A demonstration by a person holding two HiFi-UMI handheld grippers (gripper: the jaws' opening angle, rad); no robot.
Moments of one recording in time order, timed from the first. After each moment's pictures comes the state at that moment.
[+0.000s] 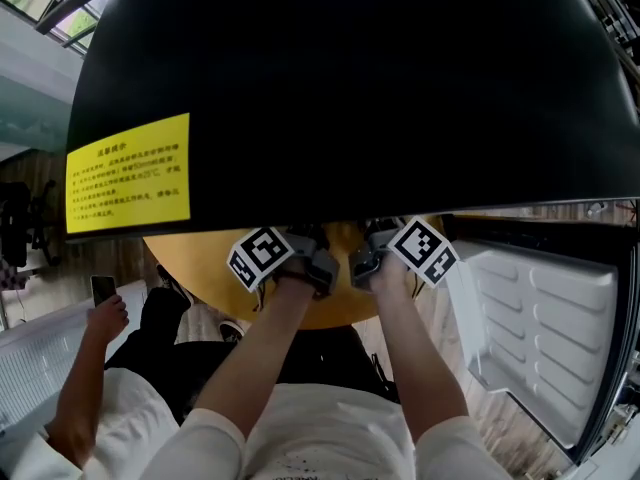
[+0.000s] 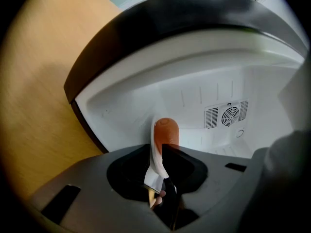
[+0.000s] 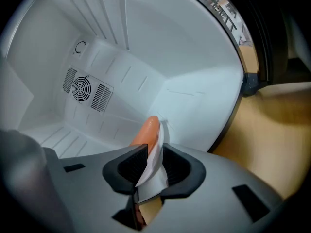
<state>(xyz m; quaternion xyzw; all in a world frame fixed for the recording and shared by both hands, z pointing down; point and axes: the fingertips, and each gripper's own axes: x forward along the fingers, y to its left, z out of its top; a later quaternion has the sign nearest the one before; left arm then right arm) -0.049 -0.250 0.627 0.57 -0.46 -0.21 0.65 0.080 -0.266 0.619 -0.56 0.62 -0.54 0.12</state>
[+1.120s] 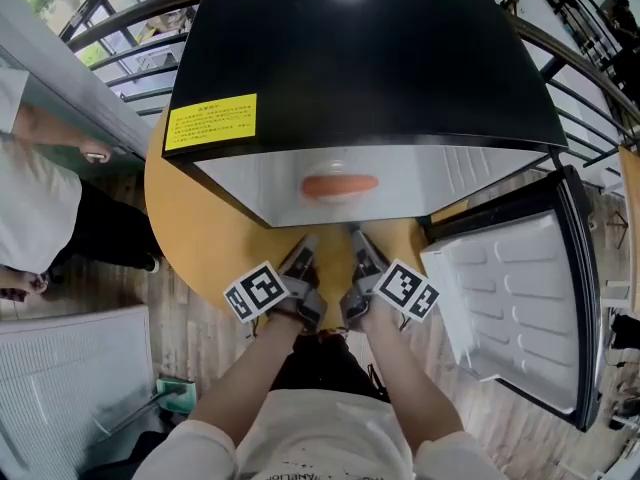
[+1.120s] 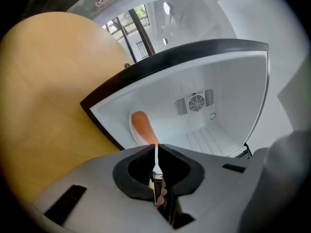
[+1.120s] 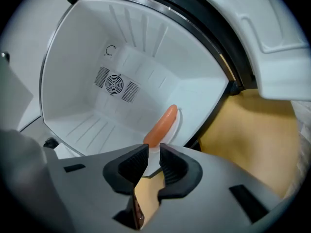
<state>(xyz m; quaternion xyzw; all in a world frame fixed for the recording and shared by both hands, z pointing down) -0.048 -0.175 0.559 0.66 -0.43 -0.18 0.59 0.060 -0.180 0.563 -0.51 0.67 -0.53 0.11</state>
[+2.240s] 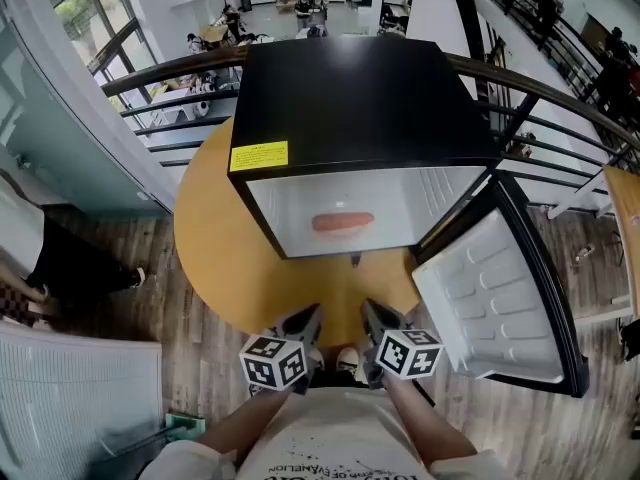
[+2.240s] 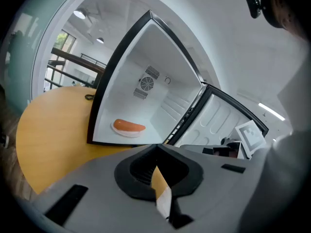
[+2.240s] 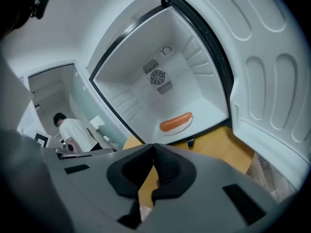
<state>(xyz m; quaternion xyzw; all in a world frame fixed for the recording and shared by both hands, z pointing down) -0.039 -0.051 0.479 0.83 -0.43 0.07 0.35 0.061 -0.063 0.491 -0.49 0.79 -0.38 -0.05</state>
